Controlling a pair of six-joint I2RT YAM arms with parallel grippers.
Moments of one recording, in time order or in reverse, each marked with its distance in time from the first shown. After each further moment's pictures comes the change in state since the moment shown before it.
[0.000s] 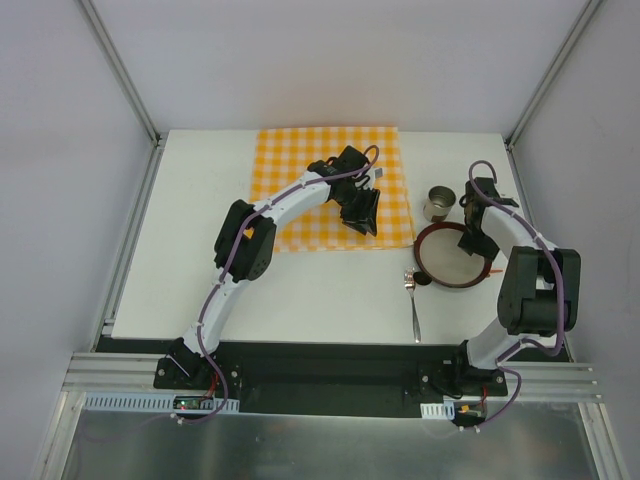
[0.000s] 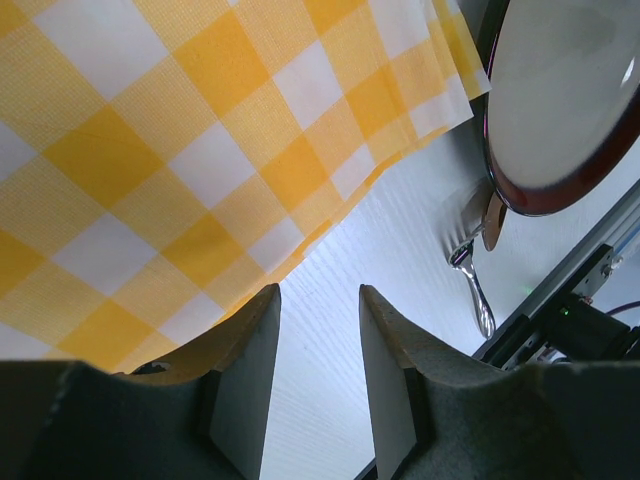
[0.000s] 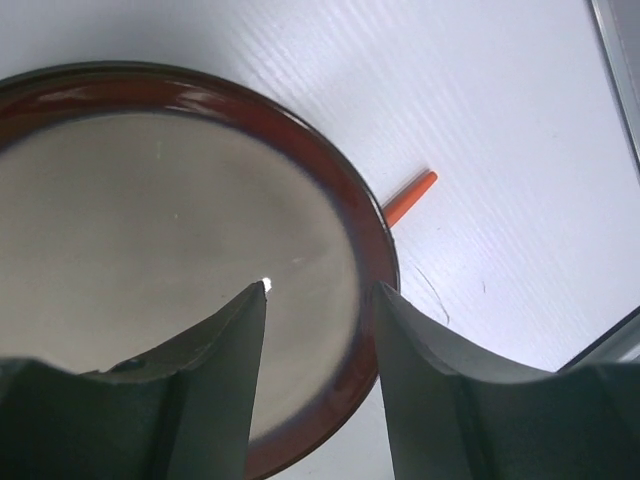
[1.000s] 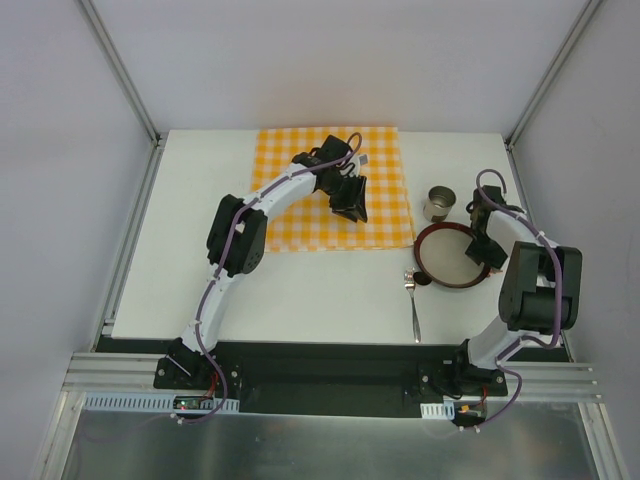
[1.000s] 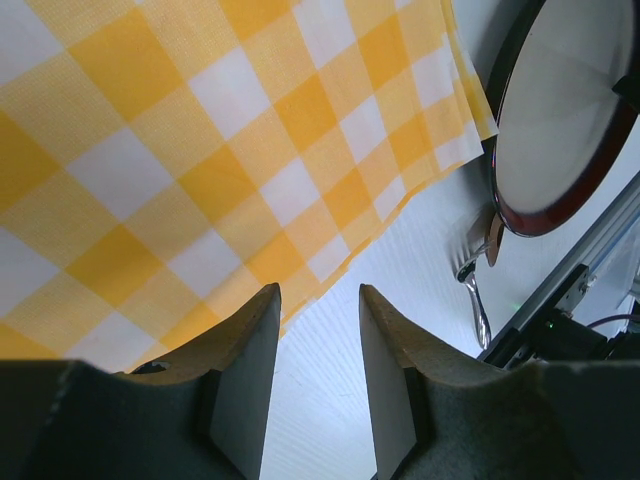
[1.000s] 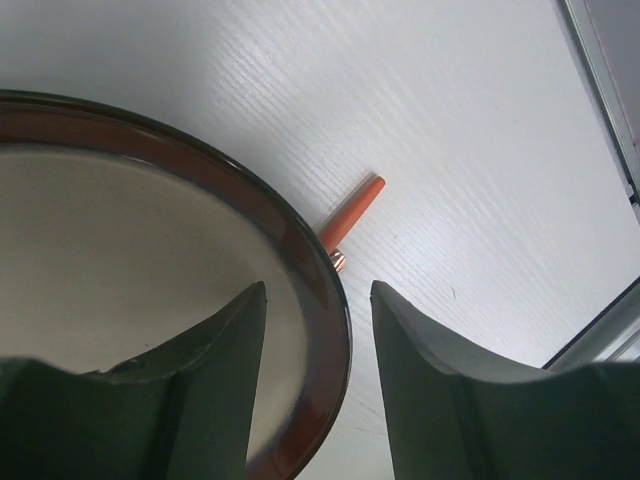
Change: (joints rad) left arm 0.086 0.000 0.000 0.045 0.053 0.000; right arm -0.071 0.029 -0.052 0.031 0.040 0.009
